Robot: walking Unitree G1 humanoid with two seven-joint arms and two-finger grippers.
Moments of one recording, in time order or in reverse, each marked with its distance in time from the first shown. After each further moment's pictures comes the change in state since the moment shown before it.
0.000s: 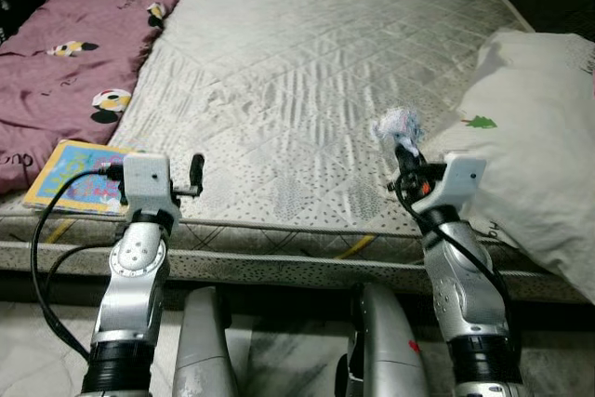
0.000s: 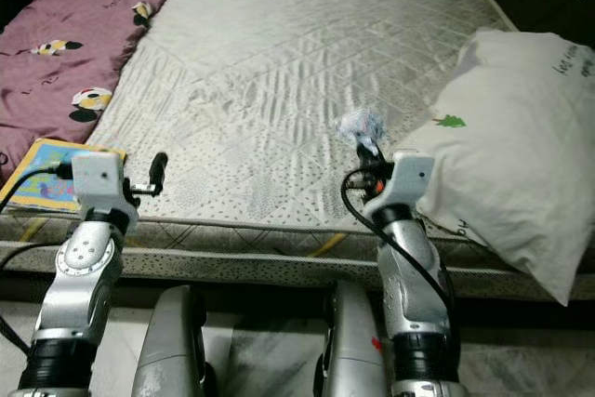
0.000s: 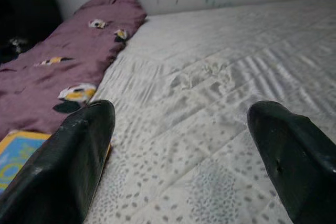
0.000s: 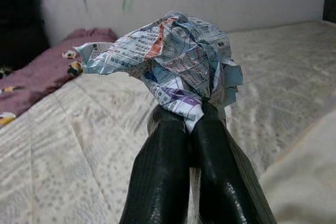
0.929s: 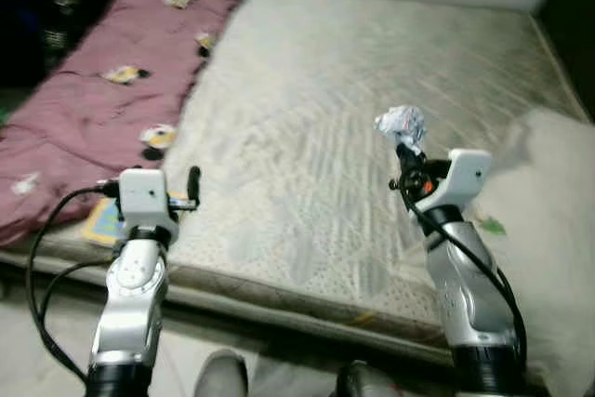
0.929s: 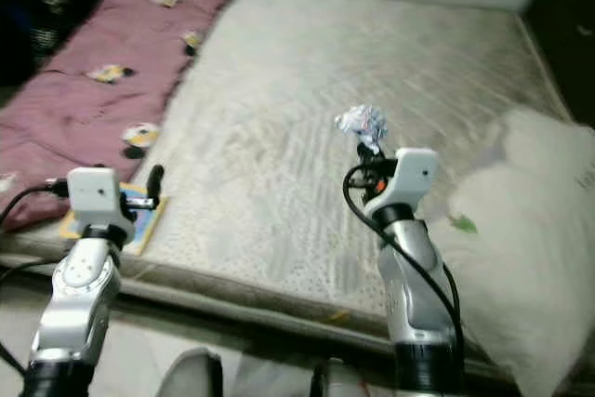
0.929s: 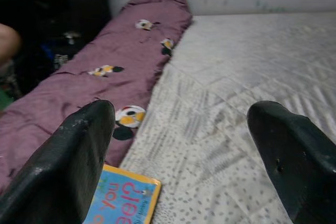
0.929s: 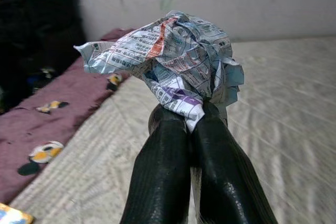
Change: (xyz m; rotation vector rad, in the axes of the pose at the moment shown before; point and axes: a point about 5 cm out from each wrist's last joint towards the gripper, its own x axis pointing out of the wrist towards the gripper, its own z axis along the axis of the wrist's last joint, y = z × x) left arm -0.018 -0.003 -0.013 -0.009 0.033 0.011; right arm -0.012 0.001 0.003 0.023 0.035 -0.035
